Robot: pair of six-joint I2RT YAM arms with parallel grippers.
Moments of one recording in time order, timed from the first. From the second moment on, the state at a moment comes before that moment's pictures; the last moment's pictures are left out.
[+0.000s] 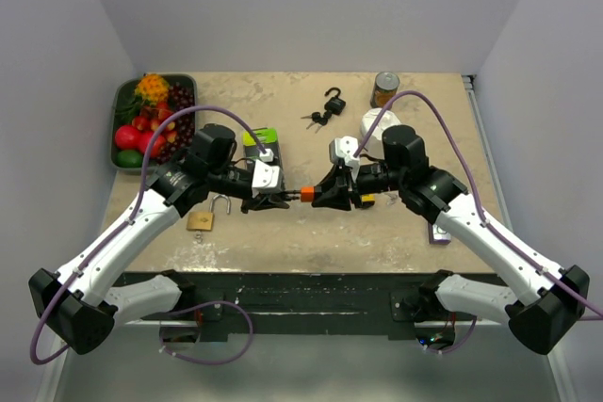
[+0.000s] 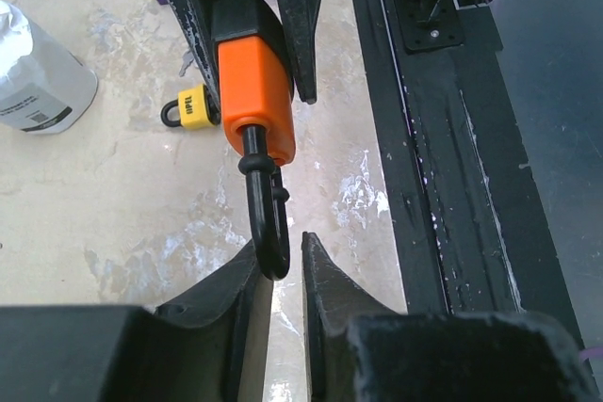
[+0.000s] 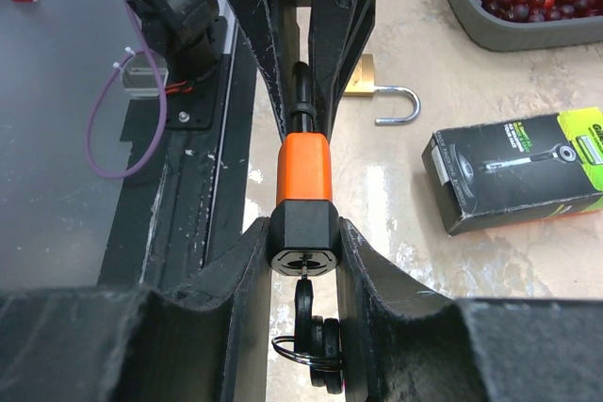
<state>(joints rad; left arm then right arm) -0.59 1.10 1.08 -0.65 0.91 0.67 0.64 1.09 1.01 -0.31 -0.88 -0.30</state>
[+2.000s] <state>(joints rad) -0.60 1.14 1.12 -0.61 0.90 0.53 0.65 1.10 1.01 -0.36 -0.84 -0.40</state>
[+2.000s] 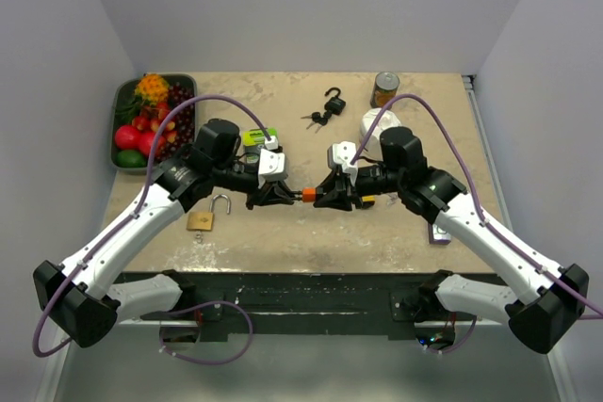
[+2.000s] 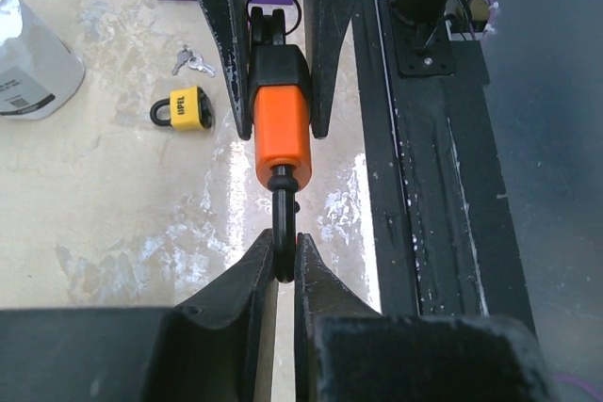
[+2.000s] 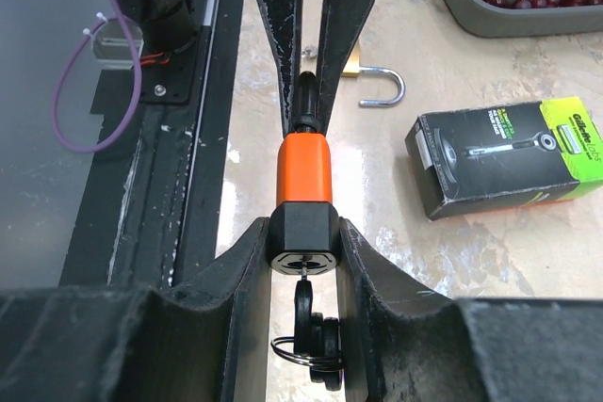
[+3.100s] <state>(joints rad) -0.60 1.14 1.02 -0.57 0.92 0.32 0.75 1.11 0.97 -0.31 -0.78 -0.21</state>
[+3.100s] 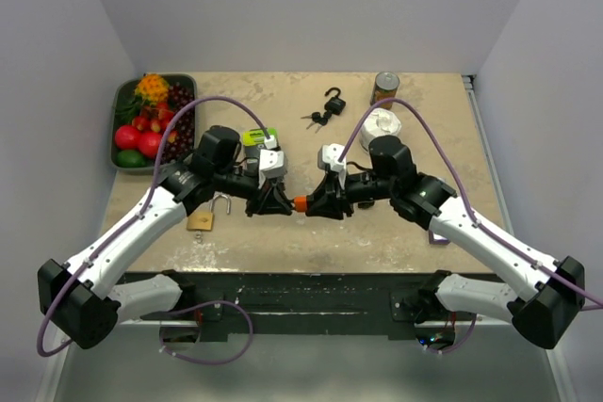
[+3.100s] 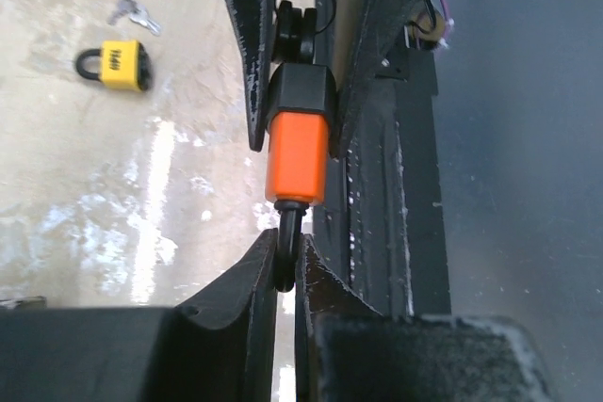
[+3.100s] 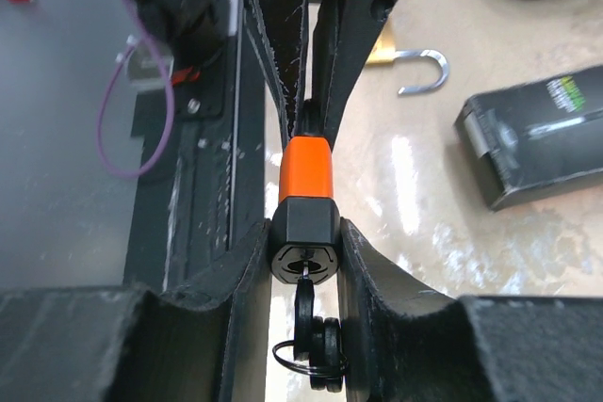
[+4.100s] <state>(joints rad) -0.43 1.16 1.05 -0.56 1.05 0.50 0.63 1.11 1.06 -0.38 -0.79 -0.18</state>
